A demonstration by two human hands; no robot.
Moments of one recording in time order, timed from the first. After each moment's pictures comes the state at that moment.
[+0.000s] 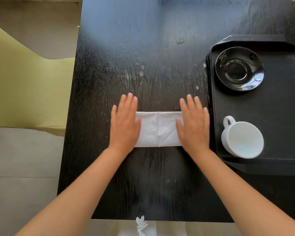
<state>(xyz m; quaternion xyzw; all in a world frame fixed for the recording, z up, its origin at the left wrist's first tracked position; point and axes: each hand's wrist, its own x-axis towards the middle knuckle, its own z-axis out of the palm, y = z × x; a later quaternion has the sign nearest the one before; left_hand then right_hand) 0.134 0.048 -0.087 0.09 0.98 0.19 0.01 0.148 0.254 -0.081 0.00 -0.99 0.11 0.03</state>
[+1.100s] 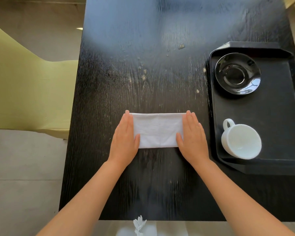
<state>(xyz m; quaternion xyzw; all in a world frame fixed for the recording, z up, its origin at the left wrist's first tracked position) 0.165 0.032 -0.095 0.04 0.97 0.22 0.11 0.173 0.251 -0.087 -0.03 -0.98 0.15 -0.09</state>
